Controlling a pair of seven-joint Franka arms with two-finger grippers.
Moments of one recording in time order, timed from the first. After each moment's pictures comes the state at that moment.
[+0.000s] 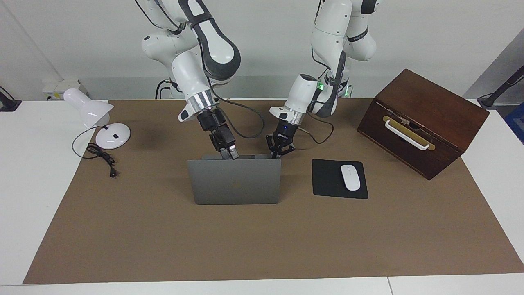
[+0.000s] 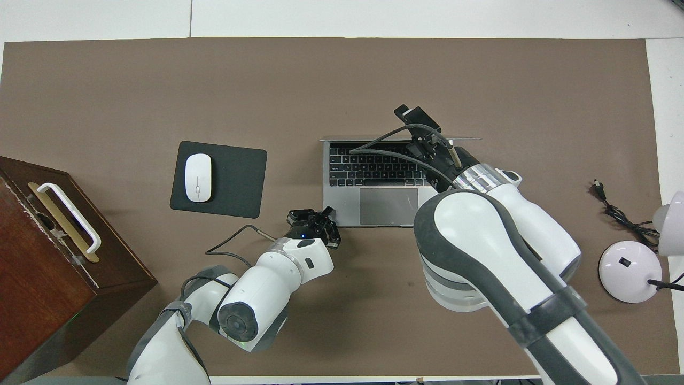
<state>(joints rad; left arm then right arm) -0.76 0.27 0.02 -2.49 -0.10 3.49 -0.06 0.50 0.10 0.04 -2.05 1.64 3.15 -0.14</state>
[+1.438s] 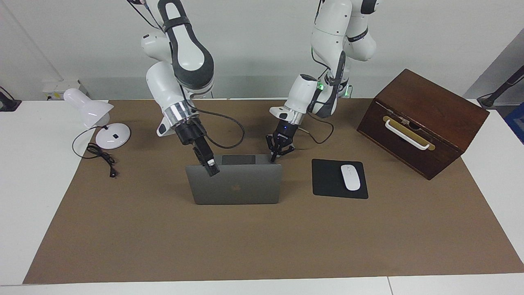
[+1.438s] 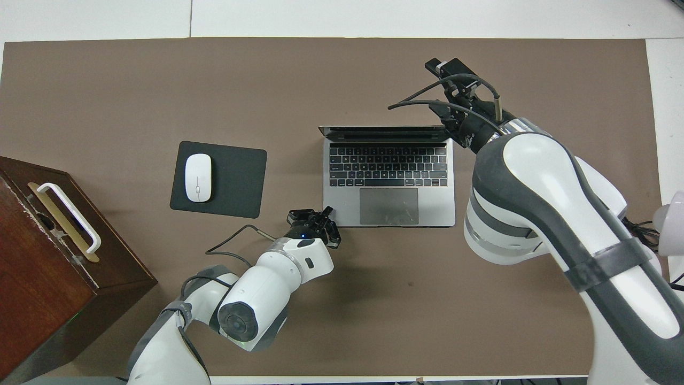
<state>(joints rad) -0.76 0.28 0.02 -2.49 -0.10 3.49 -0.06 0.36 0.17 0.04 -1.91 1.64 3.01 -0.15</state>
